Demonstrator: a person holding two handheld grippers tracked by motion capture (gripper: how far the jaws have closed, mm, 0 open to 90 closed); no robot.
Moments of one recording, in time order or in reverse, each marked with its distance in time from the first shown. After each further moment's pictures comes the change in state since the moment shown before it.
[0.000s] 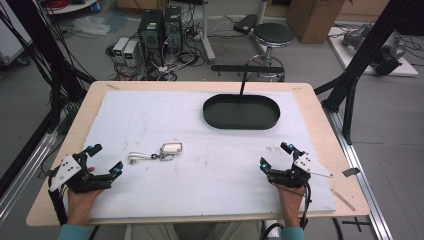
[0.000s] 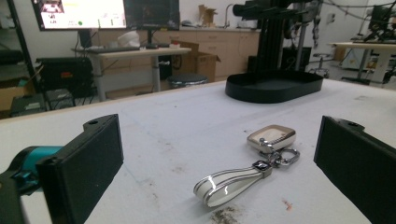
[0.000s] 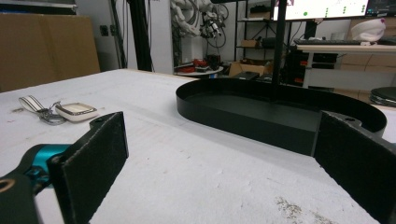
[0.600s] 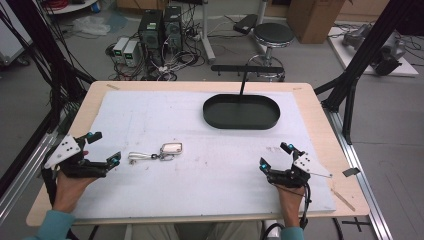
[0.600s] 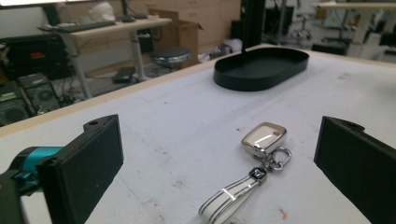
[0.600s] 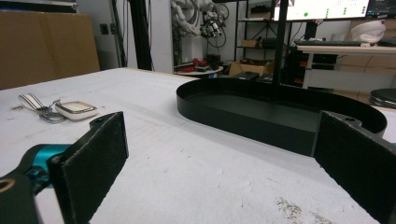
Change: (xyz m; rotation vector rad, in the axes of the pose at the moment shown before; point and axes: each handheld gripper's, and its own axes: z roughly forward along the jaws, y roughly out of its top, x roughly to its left) left arm 0.015 0.057 0.016 0.166 -0.120 0.065; right arm 0.001 0.000 0.000 0.004 0.001 -0.008
